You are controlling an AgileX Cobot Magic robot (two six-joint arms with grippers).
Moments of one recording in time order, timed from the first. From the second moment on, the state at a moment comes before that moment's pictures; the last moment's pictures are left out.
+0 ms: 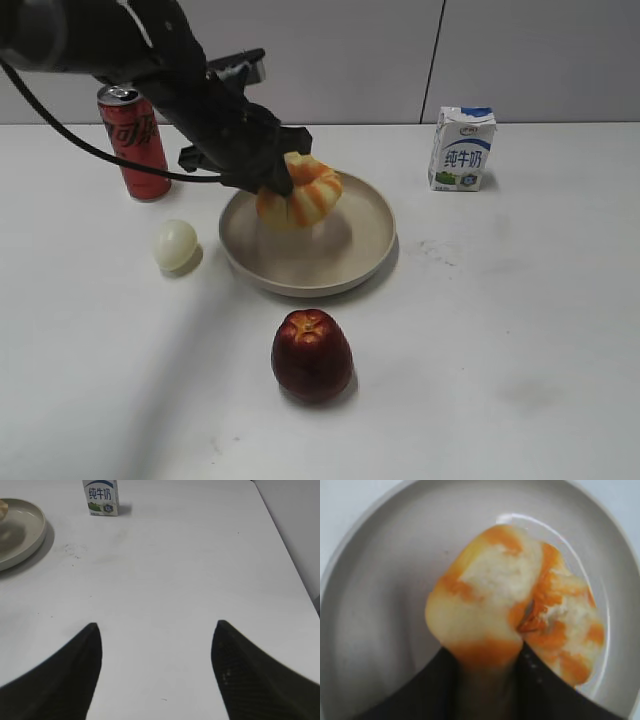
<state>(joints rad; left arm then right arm) -0.50 2.20 -1.60 -0.52 0.68 0.20 0.13 0.00 -0.50 -0.02 1.05 0.08</state>
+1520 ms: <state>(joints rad) -0.23 1.20 -1.02 0.00 1.11 0.04 0.13 0.00 -0.50 -0.02 1.05 0.08</state>
